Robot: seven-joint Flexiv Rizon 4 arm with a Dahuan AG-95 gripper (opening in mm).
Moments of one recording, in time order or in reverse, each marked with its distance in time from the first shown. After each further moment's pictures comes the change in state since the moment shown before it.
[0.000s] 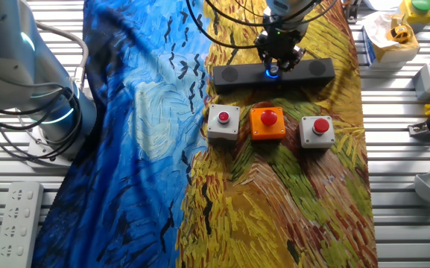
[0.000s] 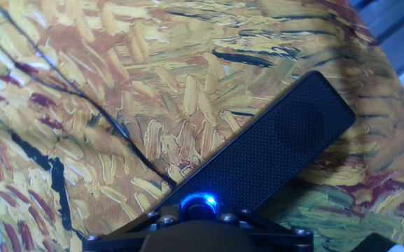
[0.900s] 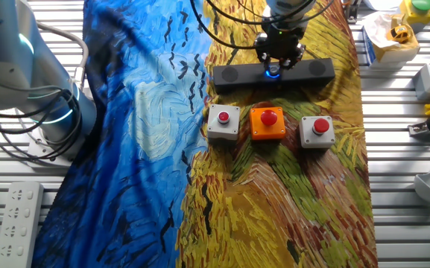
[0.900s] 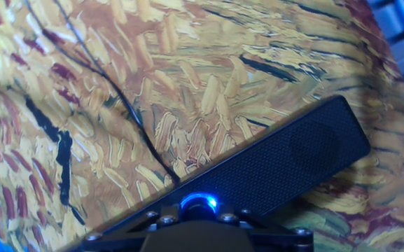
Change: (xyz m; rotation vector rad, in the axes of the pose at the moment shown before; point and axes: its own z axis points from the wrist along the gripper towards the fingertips) arm 0.000 0.000 0.000 0.009 0.012 -0.210
